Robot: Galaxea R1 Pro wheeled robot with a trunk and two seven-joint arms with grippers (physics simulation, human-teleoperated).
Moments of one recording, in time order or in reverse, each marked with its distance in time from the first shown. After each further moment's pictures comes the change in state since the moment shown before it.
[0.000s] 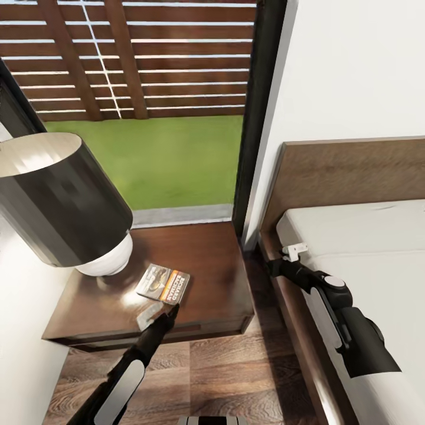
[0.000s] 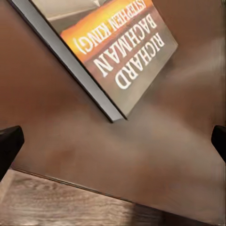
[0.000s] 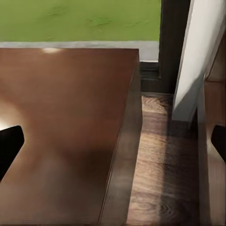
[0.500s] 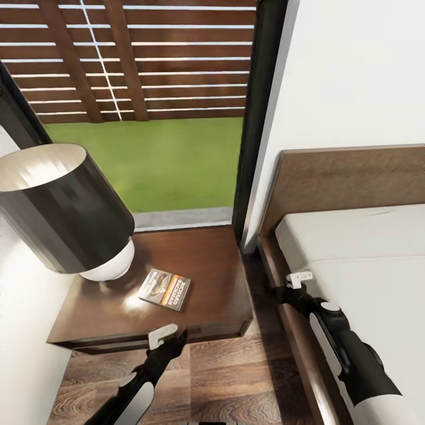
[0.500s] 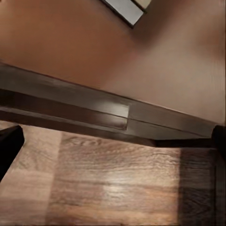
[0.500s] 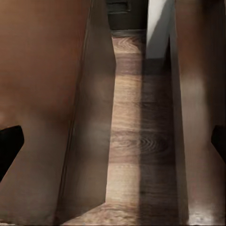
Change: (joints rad) left arm 0.000 0.011 -0.162 0.121 -0.139 0.010 0.095; right arm 0.099 0.000 0.003 0.127 -0.001 -0.013 -0.132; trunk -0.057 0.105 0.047
